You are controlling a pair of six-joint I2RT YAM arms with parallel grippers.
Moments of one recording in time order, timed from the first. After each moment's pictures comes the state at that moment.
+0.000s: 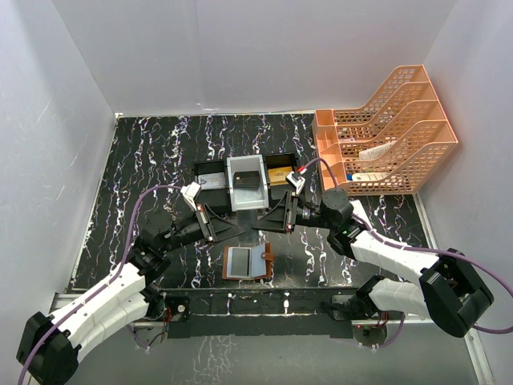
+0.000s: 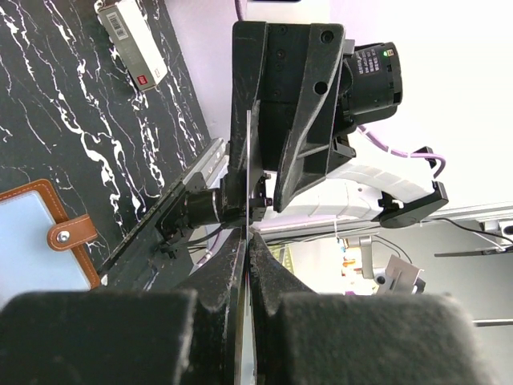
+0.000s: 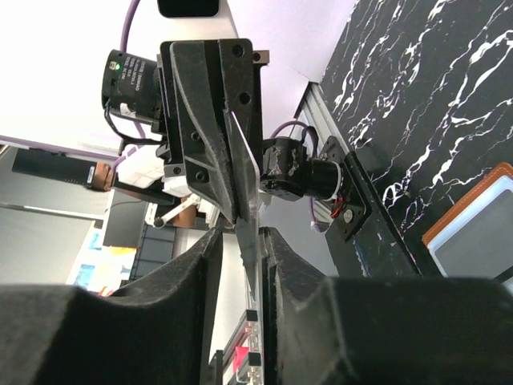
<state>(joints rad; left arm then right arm) -0.62 0.71 0.32 0.34 0.55 -1.22 0.65 1.15 0.48 0.67 -0.74 1.23</state>
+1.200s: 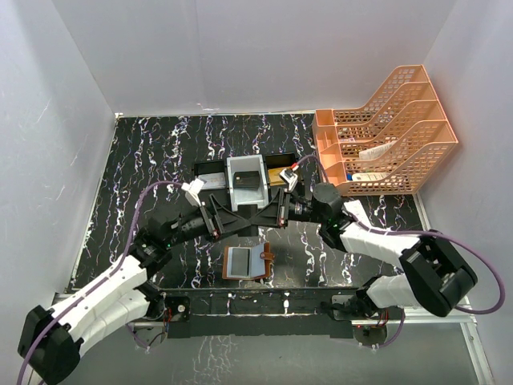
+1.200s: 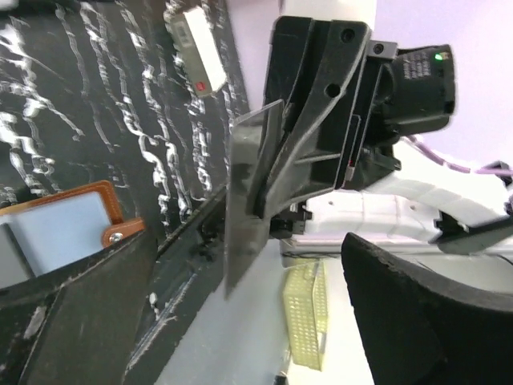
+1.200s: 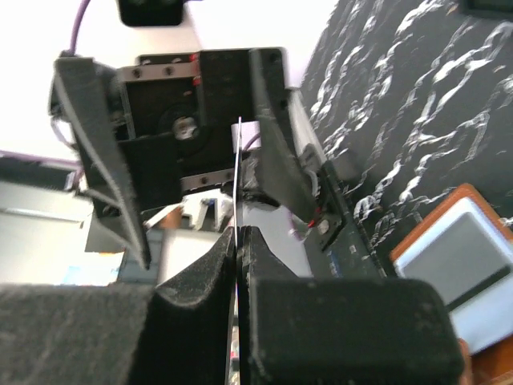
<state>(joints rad) -0.62 0.79 0.37 0.24 0.51 -1.16 0.64 1.33 0.51 0.82 -0.77 1.23</state>
